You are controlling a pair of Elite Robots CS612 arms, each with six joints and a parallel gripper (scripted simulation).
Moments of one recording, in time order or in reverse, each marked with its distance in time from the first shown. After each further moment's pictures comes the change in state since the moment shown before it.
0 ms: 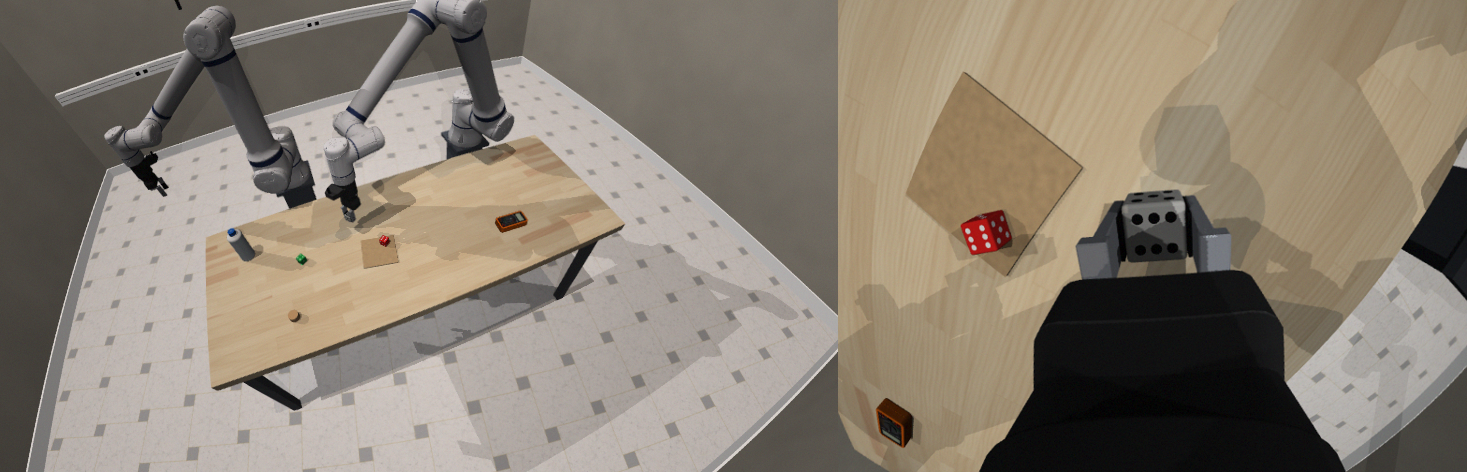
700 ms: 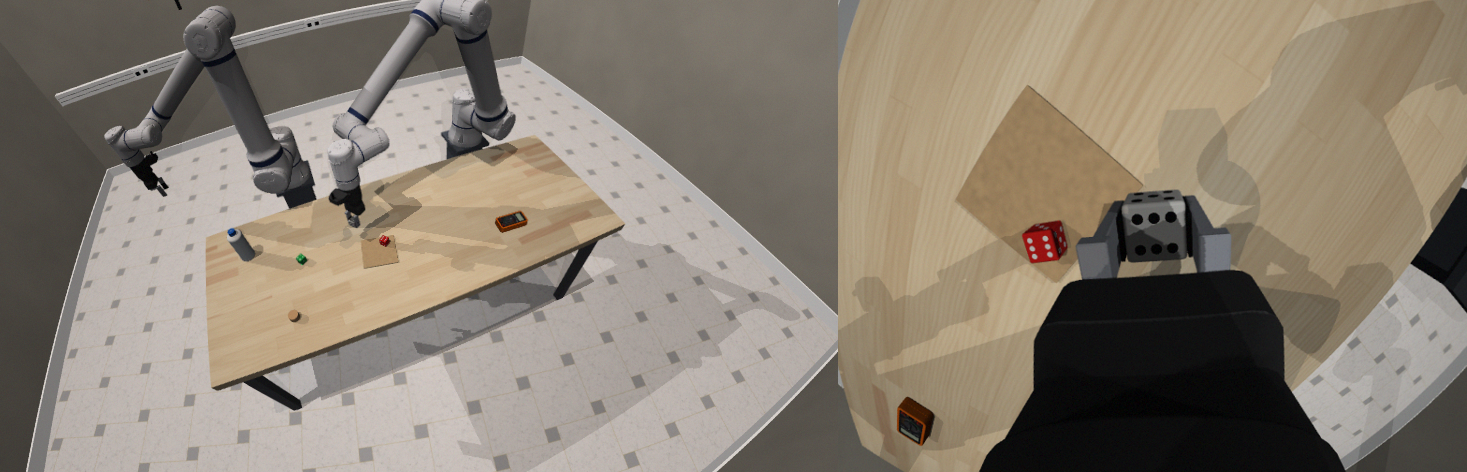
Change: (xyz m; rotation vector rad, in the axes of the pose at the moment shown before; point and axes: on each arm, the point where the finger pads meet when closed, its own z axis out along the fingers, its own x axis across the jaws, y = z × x) left arm -0.048 -0.023 -0.020 0.000 0.000 -0.030; right arm 0.000 0.000 0.000 0.000 0.000 0.000
